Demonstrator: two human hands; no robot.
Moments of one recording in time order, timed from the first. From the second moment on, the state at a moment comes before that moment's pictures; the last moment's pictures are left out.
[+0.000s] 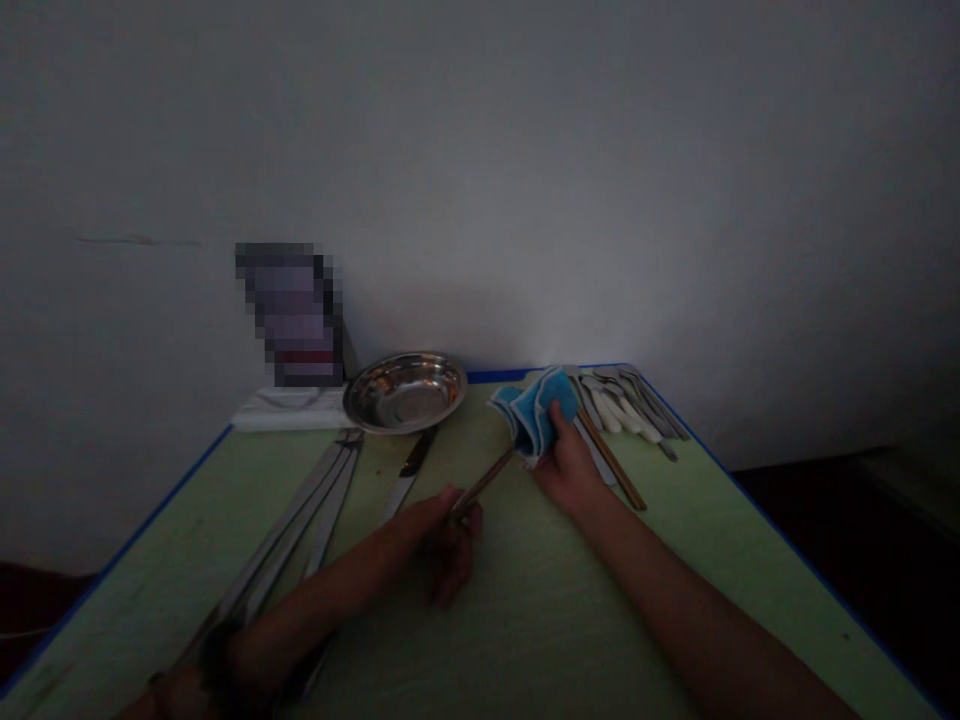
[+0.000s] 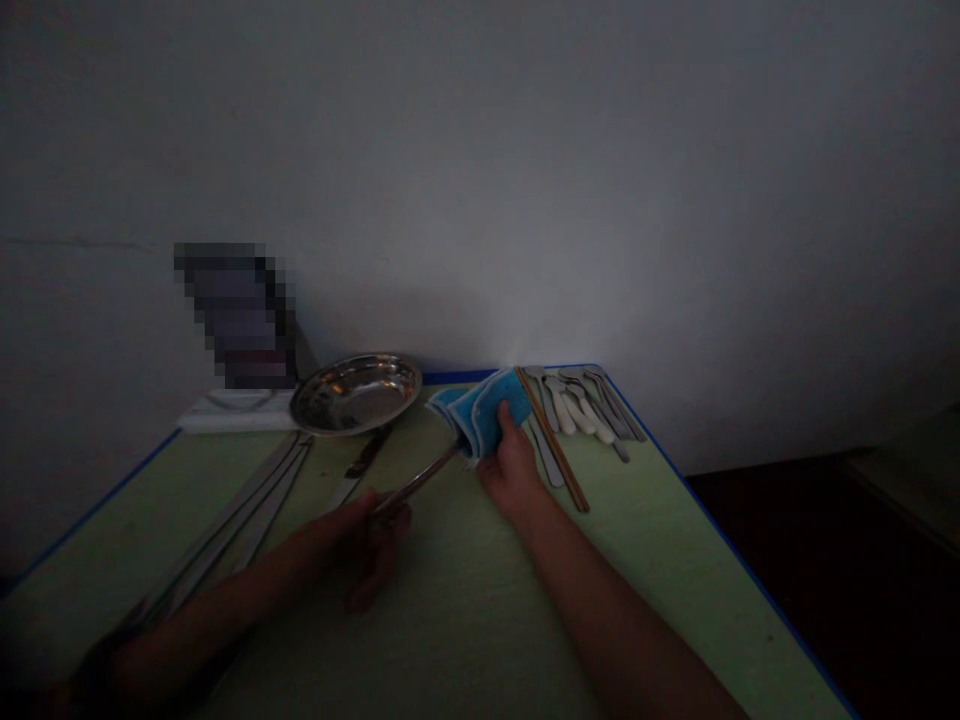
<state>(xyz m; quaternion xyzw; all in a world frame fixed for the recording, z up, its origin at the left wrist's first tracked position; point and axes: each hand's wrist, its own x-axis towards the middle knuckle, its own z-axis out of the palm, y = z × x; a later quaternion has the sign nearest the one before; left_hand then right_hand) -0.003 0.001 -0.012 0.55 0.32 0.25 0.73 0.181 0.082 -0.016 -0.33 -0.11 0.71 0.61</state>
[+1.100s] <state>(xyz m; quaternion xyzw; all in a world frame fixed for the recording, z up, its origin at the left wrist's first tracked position) -0.005 -0.008 0.015 0.80 0.42 0.09 0.43 0.182 0.090 -0.026 -0.38 -0.09 0.63 0.67</state>
